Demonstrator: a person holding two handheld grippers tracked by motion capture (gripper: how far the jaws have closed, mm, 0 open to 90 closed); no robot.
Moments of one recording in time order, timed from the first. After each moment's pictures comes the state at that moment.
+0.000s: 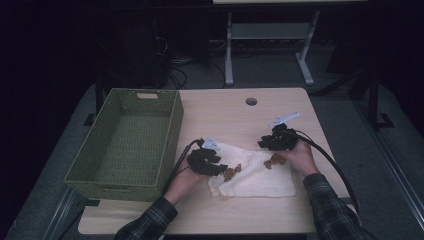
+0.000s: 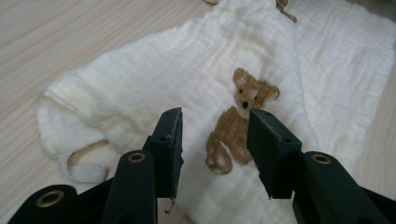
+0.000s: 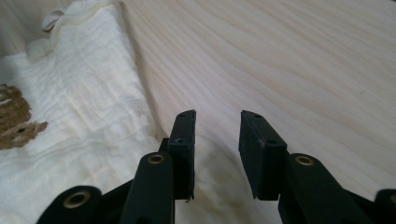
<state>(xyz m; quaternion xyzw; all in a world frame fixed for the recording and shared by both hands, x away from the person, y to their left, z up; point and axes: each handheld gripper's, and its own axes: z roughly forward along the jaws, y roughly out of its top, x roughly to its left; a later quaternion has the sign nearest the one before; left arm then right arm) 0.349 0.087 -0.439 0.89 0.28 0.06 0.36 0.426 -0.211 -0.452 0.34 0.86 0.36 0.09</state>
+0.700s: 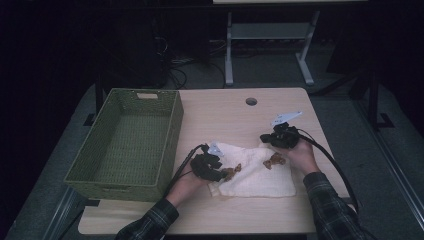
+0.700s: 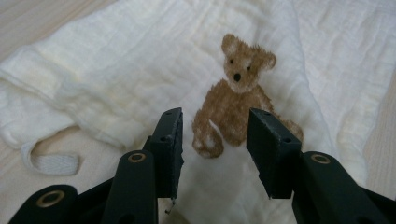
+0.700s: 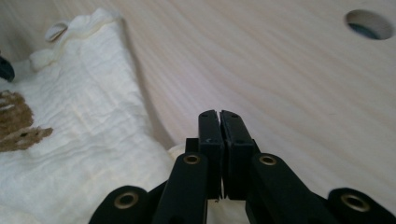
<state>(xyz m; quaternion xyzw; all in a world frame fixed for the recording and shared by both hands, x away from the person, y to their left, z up) 0.343 0.079 -0.453 0.91 0.26 0.05 0.32 0.422 -0.215 -0.438 0.33 0.86 0.37 0.12</state>
